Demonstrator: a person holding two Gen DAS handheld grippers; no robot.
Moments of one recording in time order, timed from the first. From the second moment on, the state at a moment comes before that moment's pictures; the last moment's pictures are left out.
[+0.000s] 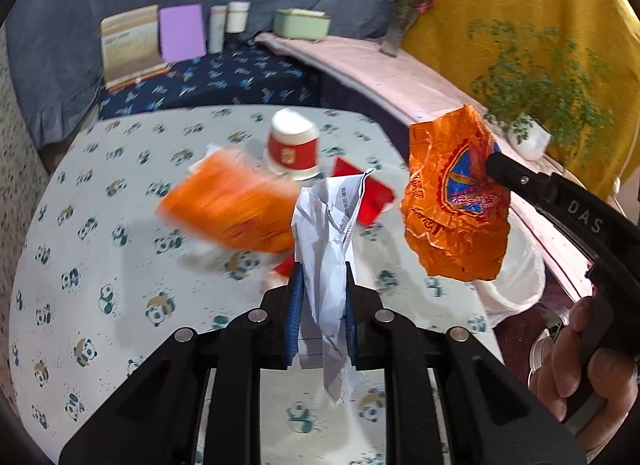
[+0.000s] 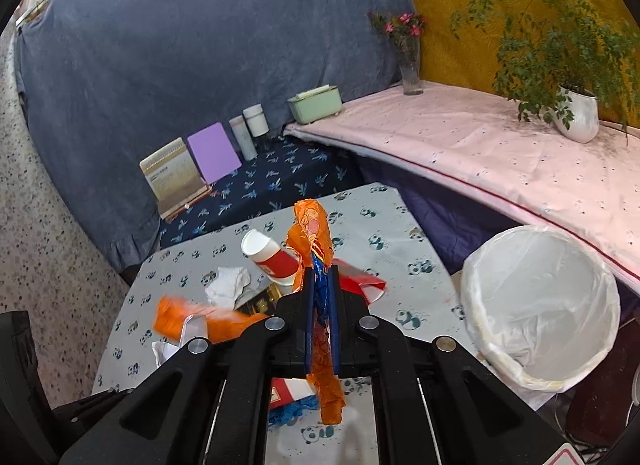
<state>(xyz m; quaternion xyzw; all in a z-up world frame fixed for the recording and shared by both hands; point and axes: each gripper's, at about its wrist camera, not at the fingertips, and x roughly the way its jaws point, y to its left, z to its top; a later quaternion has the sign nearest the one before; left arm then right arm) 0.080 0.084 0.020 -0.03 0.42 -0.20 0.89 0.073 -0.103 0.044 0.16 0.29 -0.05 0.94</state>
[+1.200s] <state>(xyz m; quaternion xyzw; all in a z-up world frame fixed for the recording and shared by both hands) 0.061 -0.152 0.022 0.10 0.40 -0.35 0.84 -0.014 -0.309 0.005 0.25 0.26 -0.23 0.90</state>
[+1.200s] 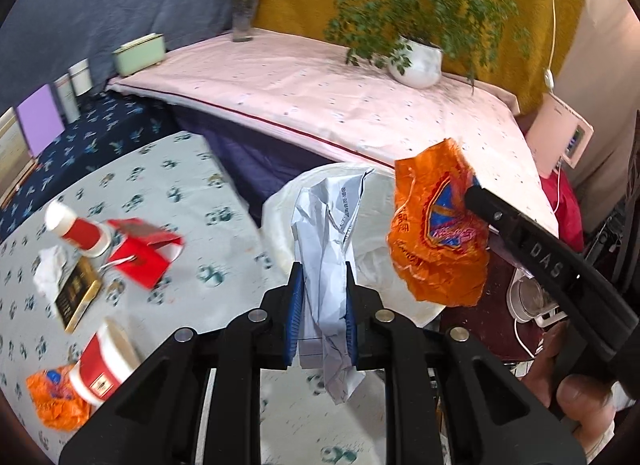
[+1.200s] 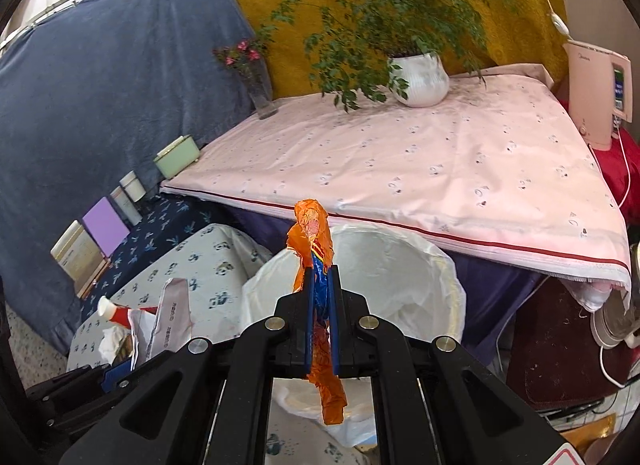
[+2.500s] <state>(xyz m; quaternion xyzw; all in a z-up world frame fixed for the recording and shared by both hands) 0.087 -0.148 0.011 0.08 0.40 -0.32 0.86 -0.004 -0.302 0.005 0.24 0.27 -0.22 0.90</state>
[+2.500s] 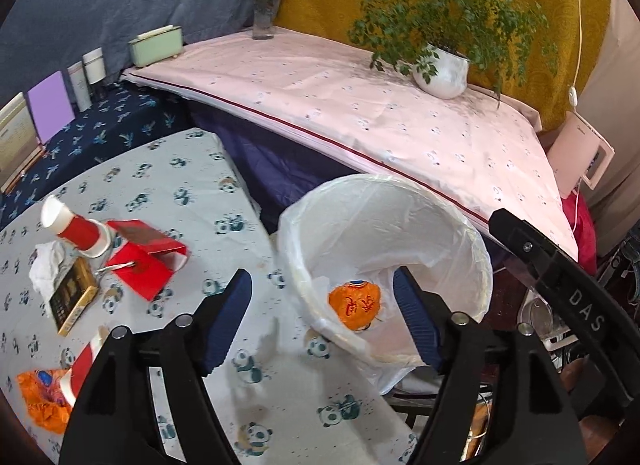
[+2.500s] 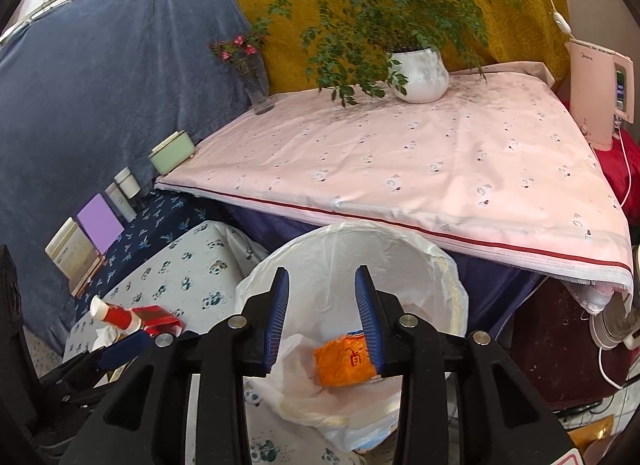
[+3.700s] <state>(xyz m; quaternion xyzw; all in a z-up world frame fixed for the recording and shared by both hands) 0.114 0.130 -0.037 -0.04 0.46 -0.06 0.88 0.041 -0.068 -0.045 0.15 0.40 -0.02 0.91</state>
